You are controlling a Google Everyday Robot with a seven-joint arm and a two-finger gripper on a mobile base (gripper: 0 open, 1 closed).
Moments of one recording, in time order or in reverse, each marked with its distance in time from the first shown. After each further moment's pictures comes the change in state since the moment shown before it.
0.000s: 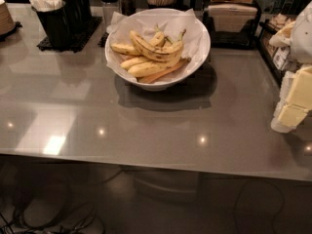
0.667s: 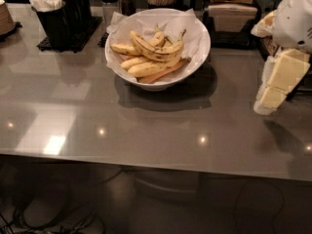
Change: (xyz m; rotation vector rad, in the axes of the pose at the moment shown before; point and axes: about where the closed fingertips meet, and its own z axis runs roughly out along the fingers) arm -0.025 -0.023 0.006 -0.019 -0.074 -0.032
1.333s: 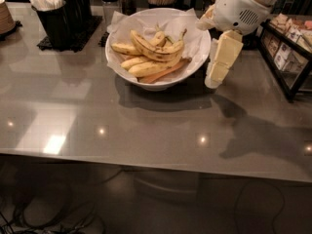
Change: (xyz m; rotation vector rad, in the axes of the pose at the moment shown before) arm -0.089 -0.051 0.057 -0.149 -0.176 -0.145
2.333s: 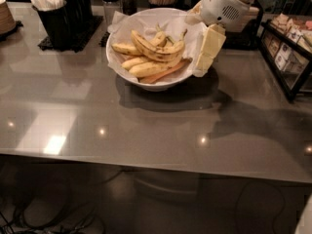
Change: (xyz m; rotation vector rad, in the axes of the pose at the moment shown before) arm -0.015 -0.045 0.025 -0.007 -0.049 -0.032
